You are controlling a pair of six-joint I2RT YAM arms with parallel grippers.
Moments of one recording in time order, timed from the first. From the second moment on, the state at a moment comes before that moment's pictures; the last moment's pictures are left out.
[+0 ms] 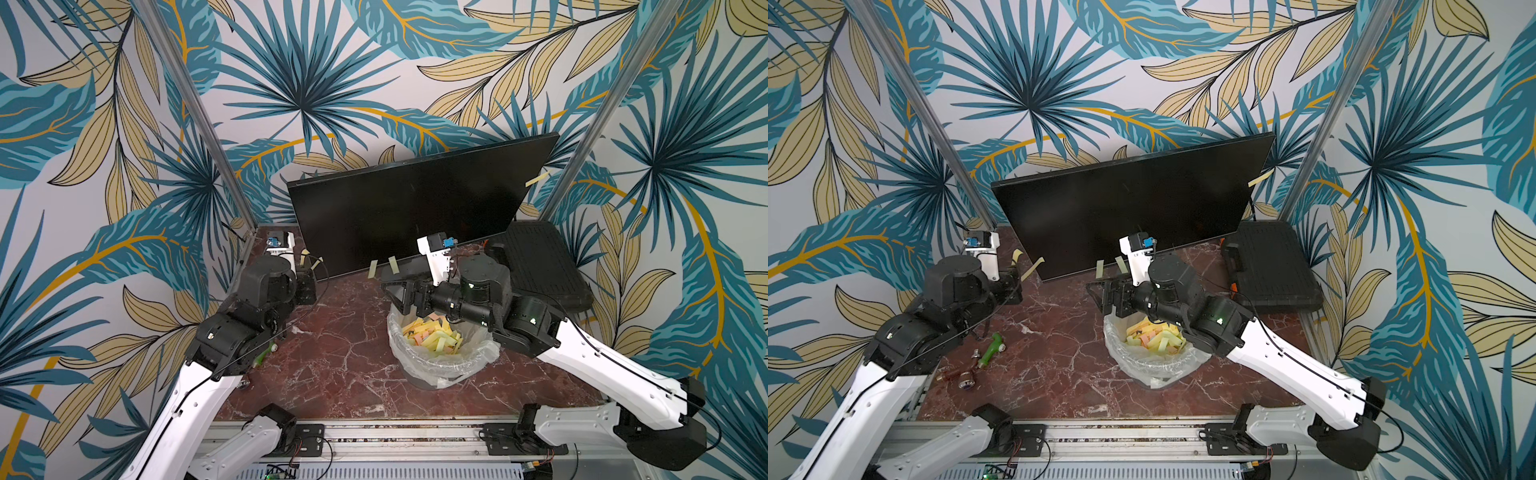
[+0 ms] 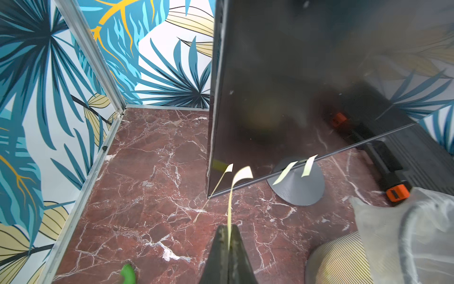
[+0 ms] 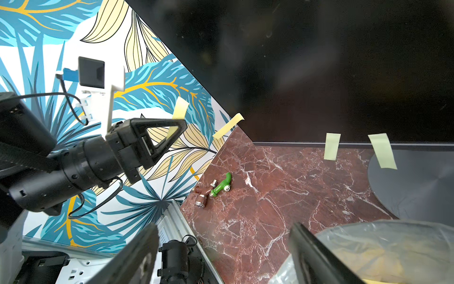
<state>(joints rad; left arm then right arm) -0.43 0.89 1.31 -0.88 -0.28 -0.33 0.96 1.22 1.37 -0.41 0.00 0.61</state>
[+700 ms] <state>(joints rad) -0.51 0.88 1.33 -0.90 0.03 -0.35 0.96 1.15 1.32 -0.44 0.08 0.59</state>
